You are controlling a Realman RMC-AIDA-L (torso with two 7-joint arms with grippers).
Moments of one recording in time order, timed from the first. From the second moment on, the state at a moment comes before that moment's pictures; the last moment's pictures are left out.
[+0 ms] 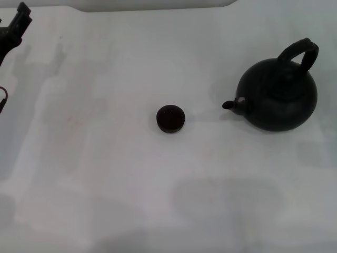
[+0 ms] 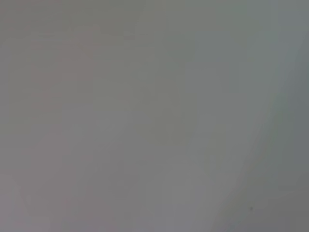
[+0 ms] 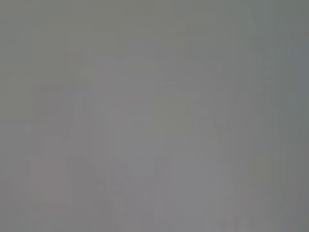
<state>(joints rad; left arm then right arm) -0.45 -2.09 1.30 0.16 -2.91 -1.06 2.41 0.29 2.02 -1.13 -0.02 -0.24 -1.32 0.37</state>
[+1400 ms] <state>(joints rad) -0.47 -2.09 1.30 0.15 -2.91 -1.03 2.41 0.31 2.03 -1.13 -0.03 -0.24 -1.30 0.24</state>
